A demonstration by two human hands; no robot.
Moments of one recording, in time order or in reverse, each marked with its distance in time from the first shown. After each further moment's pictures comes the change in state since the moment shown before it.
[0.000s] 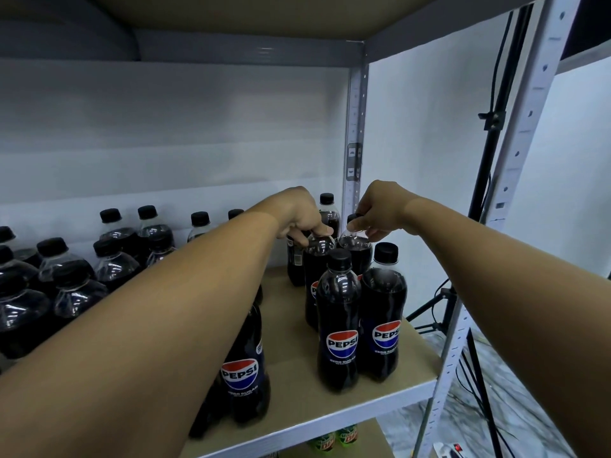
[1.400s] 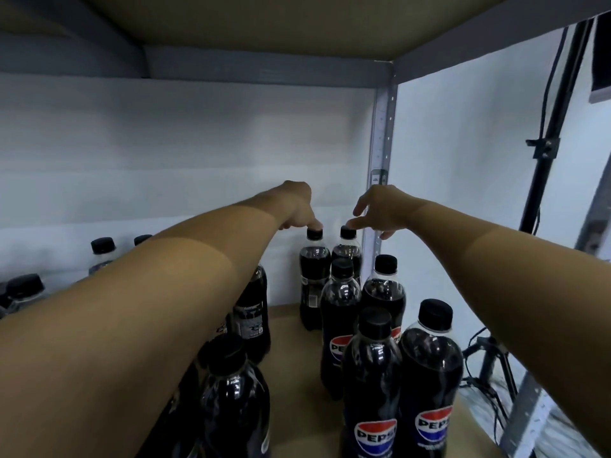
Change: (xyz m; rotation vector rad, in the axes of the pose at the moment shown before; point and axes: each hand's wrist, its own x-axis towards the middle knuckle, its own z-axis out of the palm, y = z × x) left_hand 0.093 -0.005 -0.070 0.563 0.213 0.126; right_hand 0.101 -0.020 -0.010 -0.227 0.046 -0.044
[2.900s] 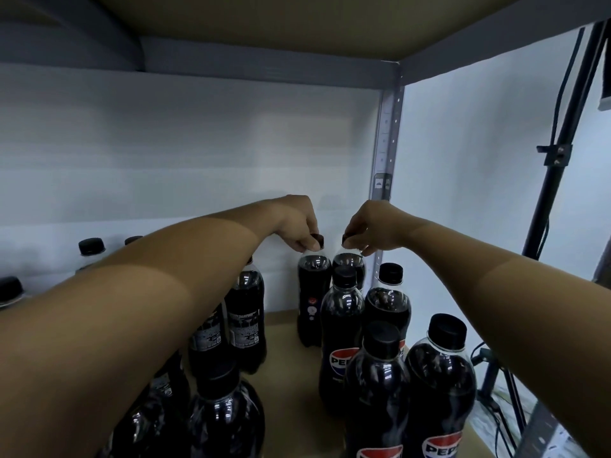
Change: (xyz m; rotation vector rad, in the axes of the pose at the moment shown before) left_hand 0.008 -0.015 0.015 -0.214 -0.171 0.121; right_hand 0.016 0.010 0.024 0.039 -0.020 -0.197
